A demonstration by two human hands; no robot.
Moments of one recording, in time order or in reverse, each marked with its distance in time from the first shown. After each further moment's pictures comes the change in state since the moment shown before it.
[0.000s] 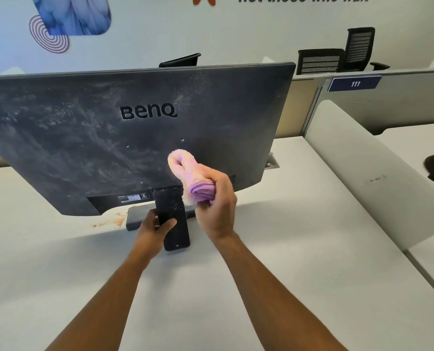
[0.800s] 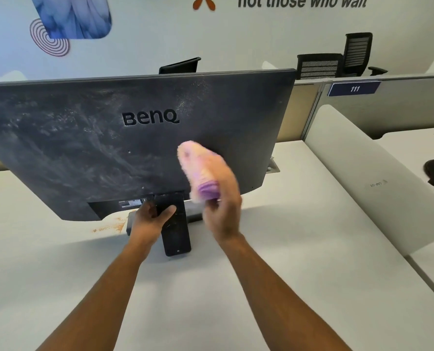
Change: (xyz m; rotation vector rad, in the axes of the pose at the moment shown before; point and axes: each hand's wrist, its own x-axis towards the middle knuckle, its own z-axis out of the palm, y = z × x) left_hand 0.020 0.027 -0.011 -0.151 0.098 0.034; right_hand 0.014 0.004 -0.002 0.005 -0.037 -0.182
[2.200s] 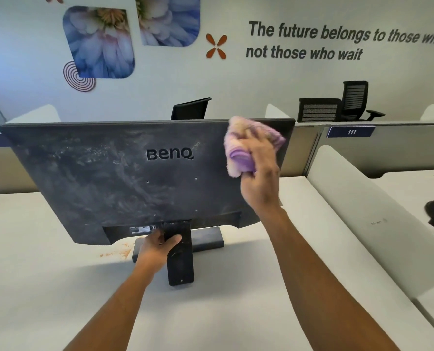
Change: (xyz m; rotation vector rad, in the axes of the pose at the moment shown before) left_hand -0.004 0.011 -0.004 0.235 0.004 -0.031; right_hand 0.124 0.007 -0.046 -0.179 -0.083 -0.132
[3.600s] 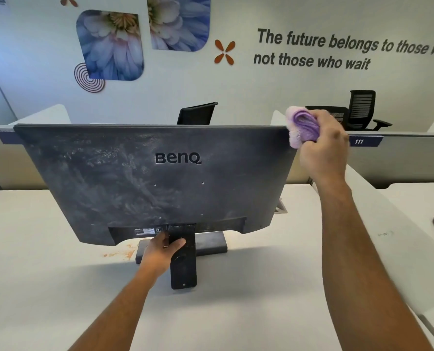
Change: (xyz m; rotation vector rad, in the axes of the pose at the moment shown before) left_hand -0.009 0.008 -0.004 -0.037 -0.022 -0.006; right_hand 0.072 0.021 -0.078 -0.358 0.022 0.288
